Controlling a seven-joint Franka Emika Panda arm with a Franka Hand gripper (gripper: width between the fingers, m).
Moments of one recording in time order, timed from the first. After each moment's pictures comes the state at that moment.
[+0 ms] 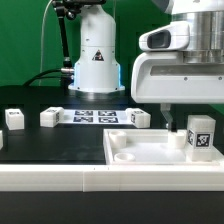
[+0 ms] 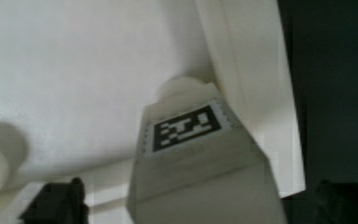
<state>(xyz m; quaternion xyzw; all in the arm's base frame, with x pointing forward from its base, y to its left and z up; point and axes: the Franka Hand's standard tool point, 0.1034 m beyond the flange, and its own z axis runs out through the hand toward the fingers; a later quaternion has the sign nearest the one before) 0.624 0.118 0.072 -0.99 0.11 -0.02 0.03</state>
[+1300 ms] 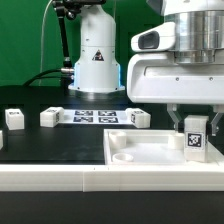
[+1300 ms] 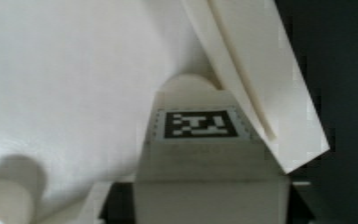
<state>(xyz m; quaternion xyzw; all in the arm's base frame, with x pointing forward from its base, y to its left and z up) 0.627 0.109 0.070 -0.95 0.30 -0.03 0.05</state>
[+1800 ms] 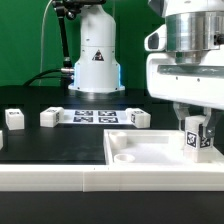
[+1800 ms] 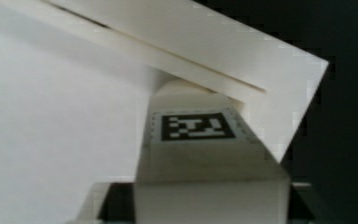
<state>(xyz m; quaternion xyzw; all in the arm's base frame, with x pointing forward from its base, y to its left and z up) 0.625 0.112 0.070 -0.82 0.57 -0.02 0.05</state>
